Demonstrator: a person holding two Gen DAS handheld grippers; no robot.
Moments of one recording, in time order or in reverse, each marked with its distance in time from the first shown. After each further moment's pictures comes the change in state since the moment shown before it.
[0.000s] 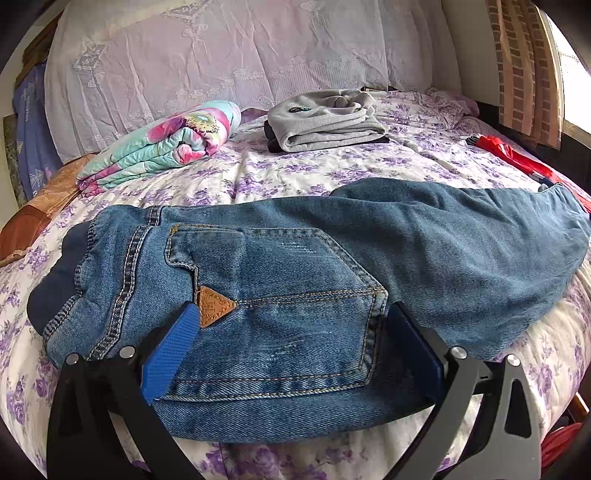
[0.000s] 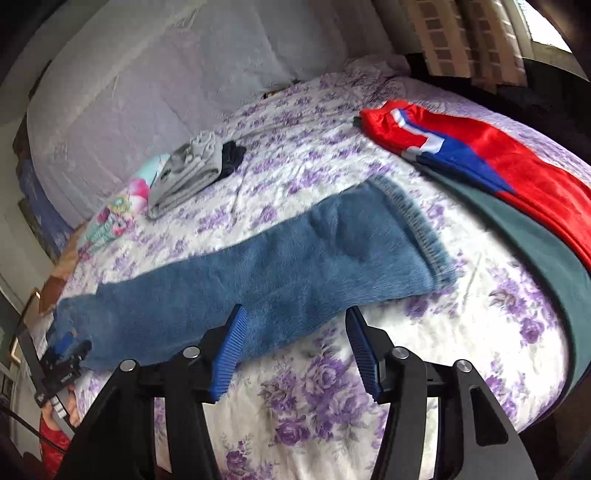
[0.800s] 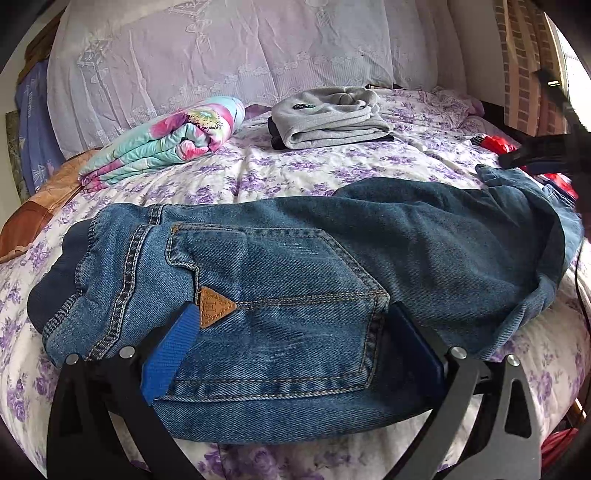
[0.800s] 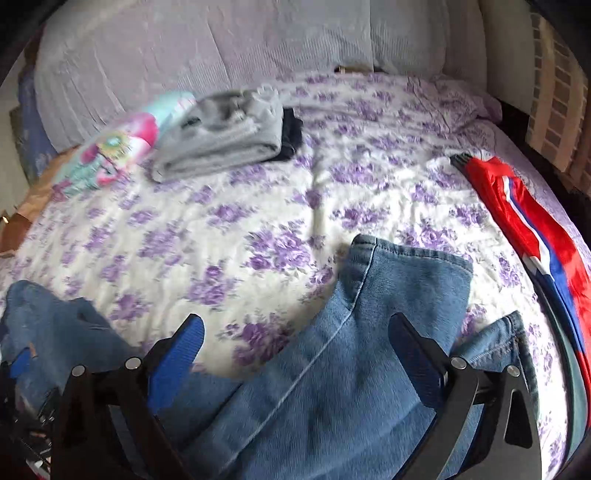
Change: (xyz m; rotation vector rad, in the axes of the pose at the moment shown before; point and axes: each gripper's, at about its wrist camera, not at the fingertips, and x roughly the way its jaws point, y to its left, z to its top) left arm 0.003 -0.002 0.001 -0.012 0.011 0.013; right arm 0.159 0.165 0.071 -0.327 0.198 -0.146
